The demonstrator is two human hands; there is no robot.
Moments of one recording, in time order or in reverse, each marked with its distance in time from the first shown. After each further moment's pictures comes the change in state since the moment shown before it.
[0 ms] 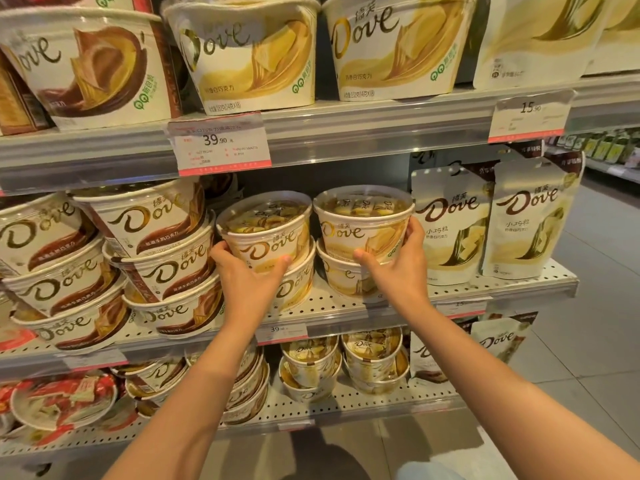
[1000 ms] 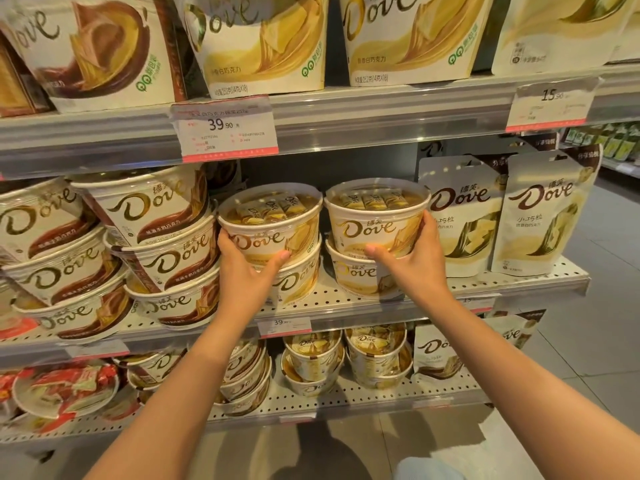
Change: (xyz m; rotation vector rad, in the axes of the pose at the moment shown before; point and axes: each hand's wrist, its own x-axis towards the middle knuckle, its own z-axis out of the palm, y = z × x) left_hand 0.003 -0.007 -0.013 -0.025 -0.129 0.098; right_hand 0.006 0.007 -0.012 -0.064 -0.041 -0.057
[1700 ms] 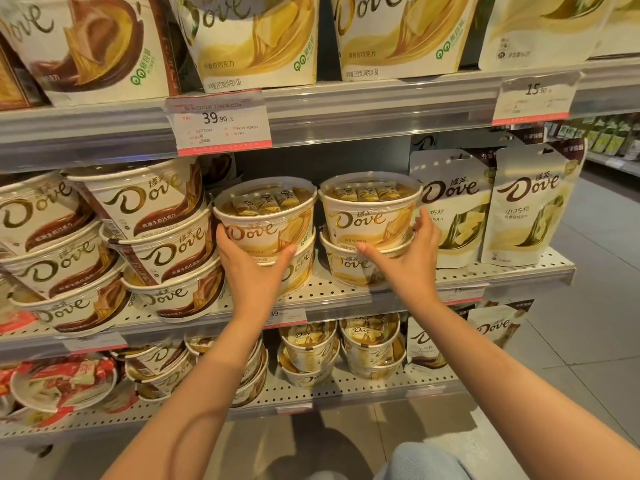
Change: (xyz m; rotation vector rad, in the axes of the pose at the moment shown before) left_hand -0.016 0.006 0.022 0.020 0.170 -0.043; right_hand -0.017 0.005 0.003 -0.014 0.059 0.071
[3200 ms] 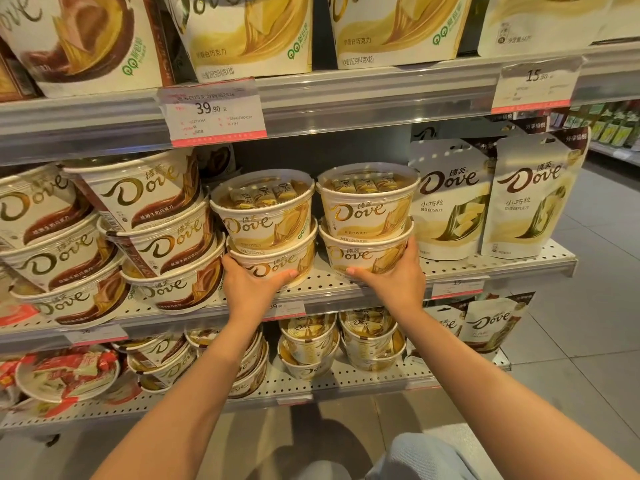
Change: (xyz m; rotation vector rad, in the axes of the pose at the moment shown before) left_hand -0.006 -0.036 0.002 0.072 -0.120 -0.228; right_hand -0.017 0.029 0.020 -0.139 -0.052 0.161
